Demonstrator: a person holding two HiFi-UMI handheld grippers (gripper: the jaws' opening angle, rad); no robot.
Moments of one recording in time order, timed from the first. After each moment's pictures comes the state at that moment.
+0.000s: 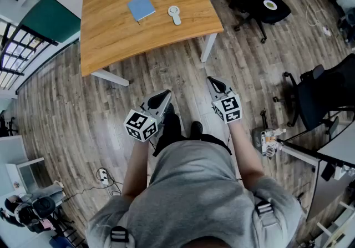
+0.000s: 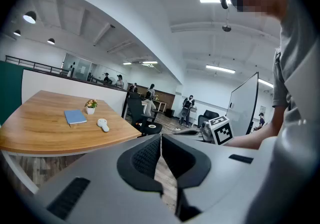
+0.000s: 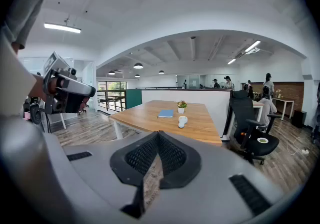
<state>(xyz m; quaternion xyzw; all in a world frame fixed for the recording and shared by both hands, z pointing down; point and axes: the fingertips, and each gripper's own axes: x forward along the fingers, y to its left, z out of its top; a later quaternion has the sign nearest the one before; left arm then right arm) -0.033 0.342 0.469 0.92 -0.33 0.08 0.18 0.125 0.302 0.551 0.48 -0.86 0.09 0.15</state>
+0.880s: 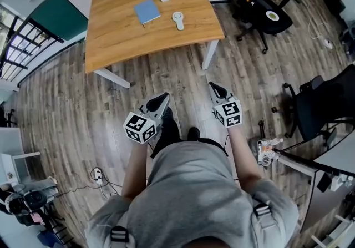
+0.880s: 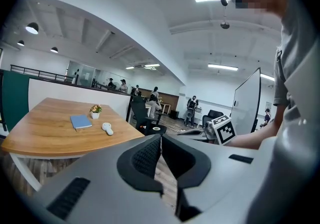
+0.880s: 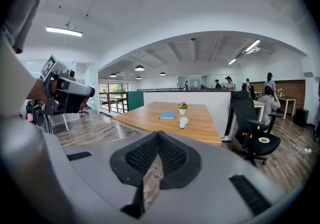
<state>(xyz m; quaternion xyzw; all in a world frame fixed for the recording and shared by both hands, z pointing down) -0.031 0.370 0.459 0.92 -0.36 0.08 0.16 0.139 0.326 0.545 0.47 -0.87 0.09 0.14</state>
